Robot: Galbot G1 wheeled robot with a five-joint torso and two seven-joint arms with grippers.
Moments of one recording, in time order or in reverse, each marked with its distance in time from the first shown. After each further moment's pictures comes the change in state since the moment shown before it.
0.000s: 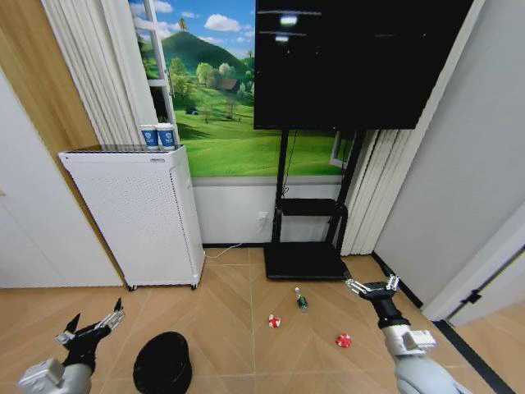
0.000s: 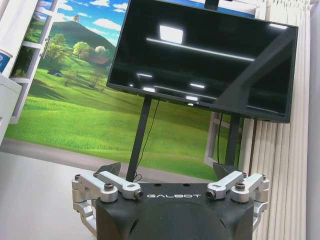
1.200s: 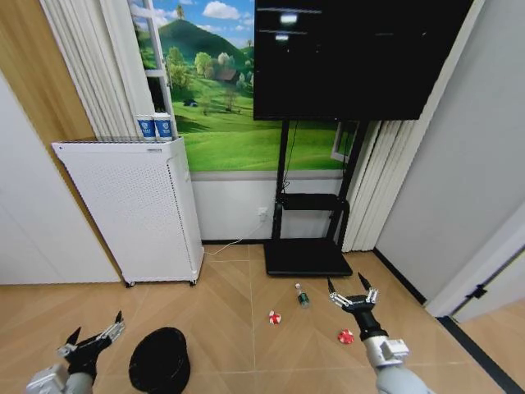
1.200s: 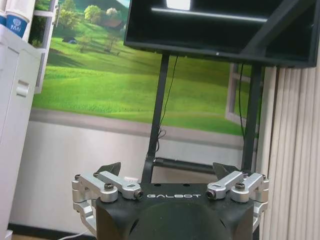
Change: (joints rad) left arm 0.001 -0.002 0.041 0.056 0.005 0.017 -0.018; right arm 0.132 0.059 -0.255 -0.093 -0.025 -0.002 0.019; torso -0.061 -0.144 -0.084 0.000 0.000
